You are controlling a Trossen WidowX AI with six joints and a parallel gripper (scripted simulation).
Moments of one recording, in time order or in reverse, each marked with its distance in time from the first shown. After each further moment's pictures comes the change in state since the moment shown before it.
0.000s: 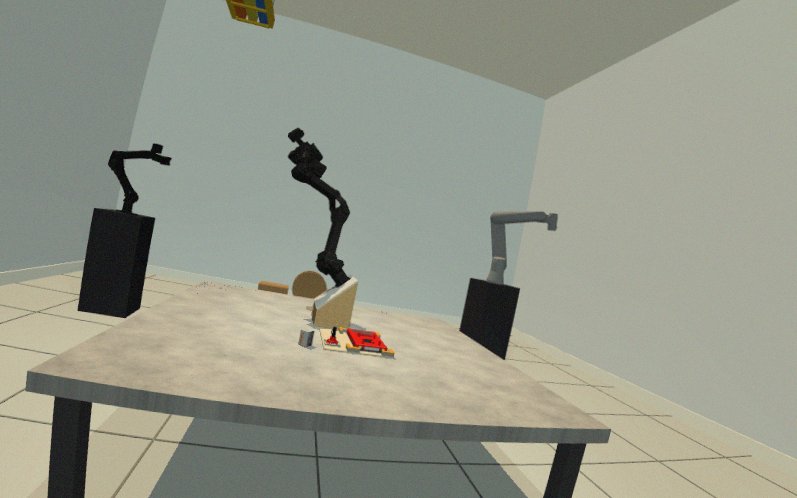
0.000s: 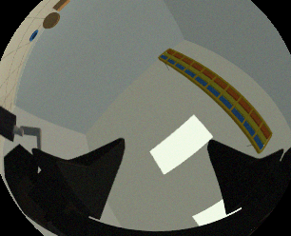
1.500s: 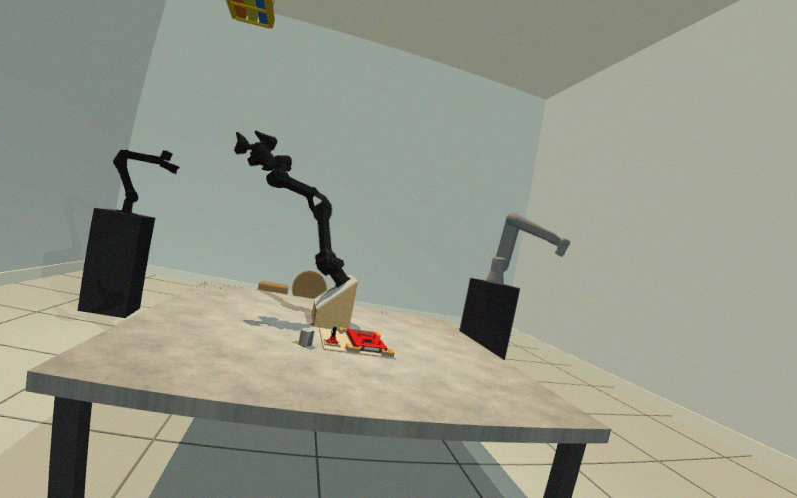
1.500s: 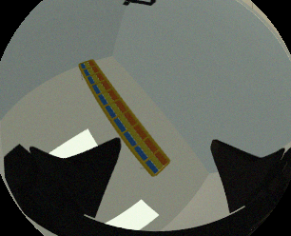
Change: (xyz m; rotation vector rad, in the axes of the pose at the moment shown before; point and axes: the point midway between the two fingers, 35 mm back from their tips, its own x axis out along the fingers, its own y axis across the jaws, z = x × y) arm -0.138 -0.204 0.121 -0.475 -0.172 -0.720
